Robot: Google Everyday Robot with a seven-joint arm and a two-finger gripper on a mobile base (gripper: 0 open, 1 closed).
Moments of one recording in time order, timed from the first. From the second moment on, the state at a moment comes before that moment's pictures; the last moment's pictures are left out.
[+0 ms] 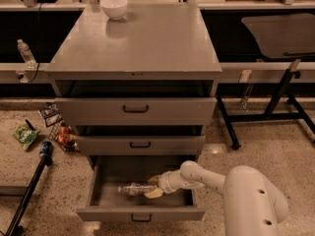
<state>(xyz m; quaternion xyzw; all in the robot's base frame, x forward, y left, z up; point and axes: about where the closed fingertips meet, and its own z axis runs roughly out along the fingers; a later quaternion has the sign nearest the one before) 0.601 0.029 0.204 -0.54 0.72 0.32 0.29</state>
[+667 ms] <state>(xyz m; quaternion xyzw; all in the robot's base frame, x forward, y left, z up) 0.592 0.007 0.221 -0.51 0.74 0.32 0.29</state>
